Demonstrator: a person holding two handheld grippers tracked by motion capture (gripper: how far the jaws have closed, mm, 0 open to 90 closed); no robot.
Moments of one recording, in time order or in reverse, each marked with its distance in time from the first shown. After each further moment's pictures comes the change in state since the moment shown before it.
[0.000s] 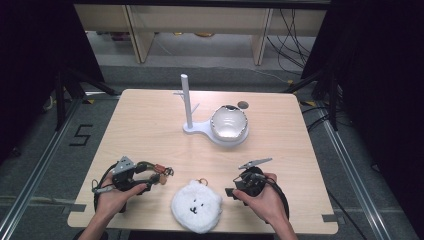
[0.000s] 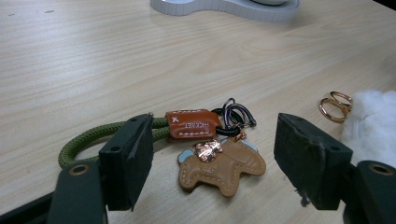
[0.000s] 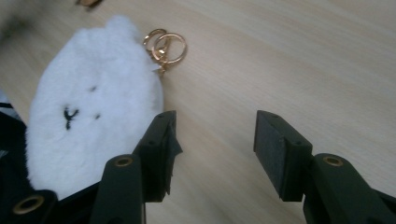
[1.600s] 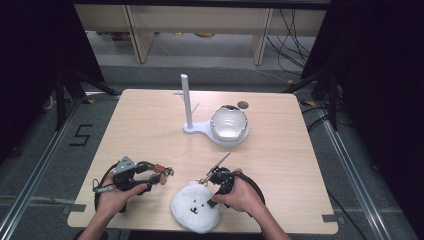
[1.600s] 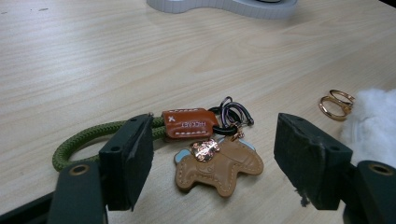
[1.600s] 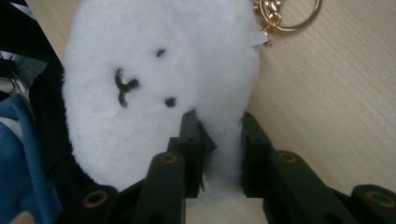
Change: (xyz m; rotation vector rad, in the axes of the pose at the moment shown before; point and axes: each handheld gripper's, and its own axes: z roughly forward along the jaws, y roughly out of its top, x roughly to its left) left arm -0.001 0.000 0.002 0.009 -0.010 0.005; right arm 0.038 0.036 0.054 0.395 0.120 -0.203
